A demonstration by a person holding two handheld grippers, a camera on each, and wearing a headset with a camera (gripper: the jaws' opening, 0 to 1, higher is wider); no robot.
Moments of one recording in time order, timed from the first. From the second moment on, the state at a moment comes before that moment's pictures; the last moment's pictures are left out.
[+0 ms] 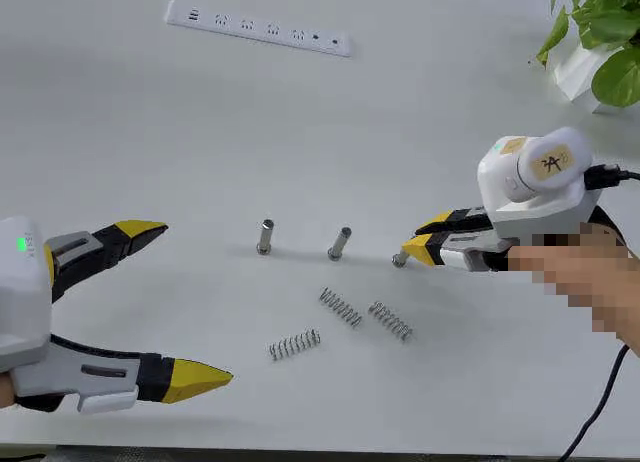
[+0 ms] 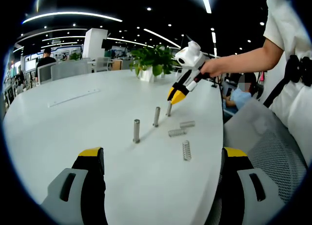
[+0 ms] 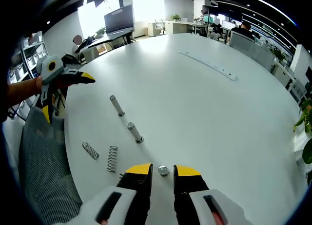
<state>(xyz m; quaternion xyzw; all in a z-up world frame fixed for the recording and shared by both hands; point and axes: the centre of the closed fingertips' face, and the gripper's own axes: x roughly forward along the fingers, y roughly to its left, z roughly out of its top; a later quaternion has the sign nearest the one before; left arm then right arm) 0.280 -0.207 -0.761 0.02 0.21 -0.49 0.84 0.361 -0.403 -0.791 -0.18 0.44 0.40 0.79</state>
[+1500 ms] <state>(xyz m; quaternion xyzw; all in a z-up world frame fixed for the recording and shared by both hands) 0.275 -0.208 -0.752 0.05 0.22 -0.49 0.84 0.306 -0.427 -0.767 -0.12 0.34 0.45 0.82</state>
